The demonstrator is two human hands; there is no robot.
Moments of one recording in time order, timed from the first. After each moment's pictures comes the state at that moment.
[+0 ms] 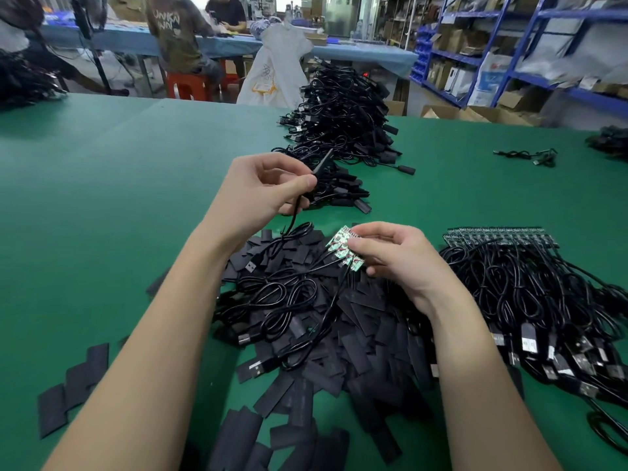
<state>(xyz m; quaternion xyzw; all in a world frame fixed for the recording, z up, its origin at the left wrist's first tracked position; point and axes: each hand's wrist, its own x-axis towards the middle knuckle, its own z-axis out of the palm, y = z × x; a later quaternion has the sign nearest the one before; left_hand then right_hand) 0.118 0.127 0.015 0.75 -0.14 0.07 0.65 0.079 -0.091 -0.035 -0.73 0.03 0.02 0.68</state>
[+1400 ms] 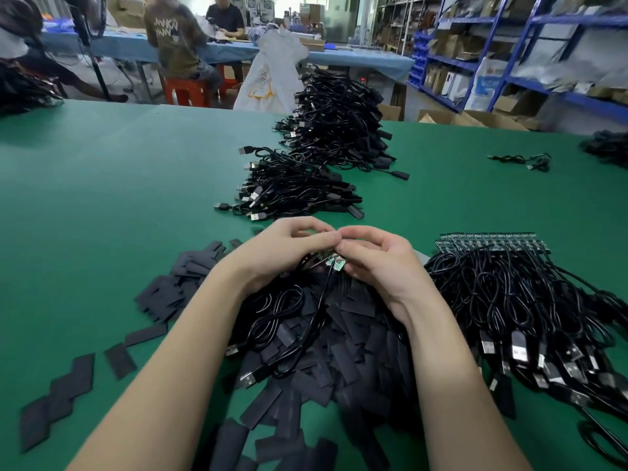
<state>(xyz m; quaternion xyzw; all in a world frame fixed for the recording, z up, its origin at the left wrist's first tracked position) 0.115 0.096 -0.026 0.75 -0.14 -0.15 0.63 0.077 -0.079 -0.035 -0.68 0.03 0.02 0.74</state>
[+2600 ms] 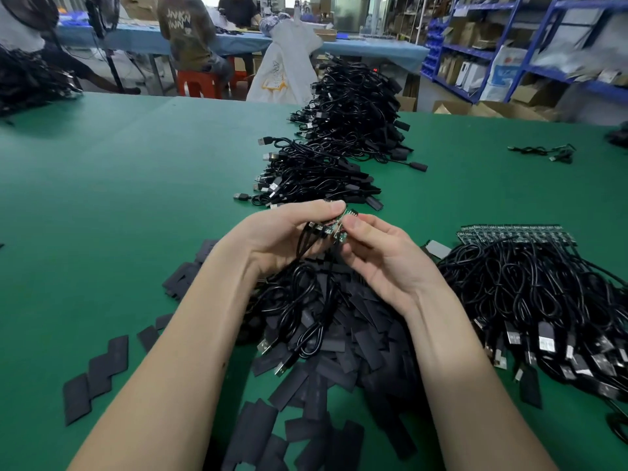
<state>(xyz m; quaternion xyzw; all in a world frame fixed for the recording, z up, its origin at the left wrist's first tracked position) 0.114 0.120 -0.011 0.57 -0.09 -0.28 0.77 0.066 -0.049 -0.022 -0.48 0.00 0.11 0.87</state>
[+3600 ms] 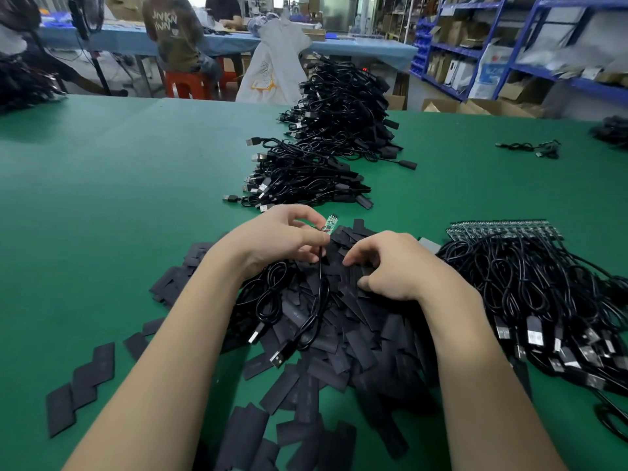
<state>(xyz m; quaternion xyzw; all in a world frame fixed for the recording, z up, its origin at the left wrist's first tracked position) 0.108 0.113 -0.012 0.77 -0.09 -0.18 0.61 0.072 -0.077 -0.013 -0.97 -0.04 0.09 0.22</state>
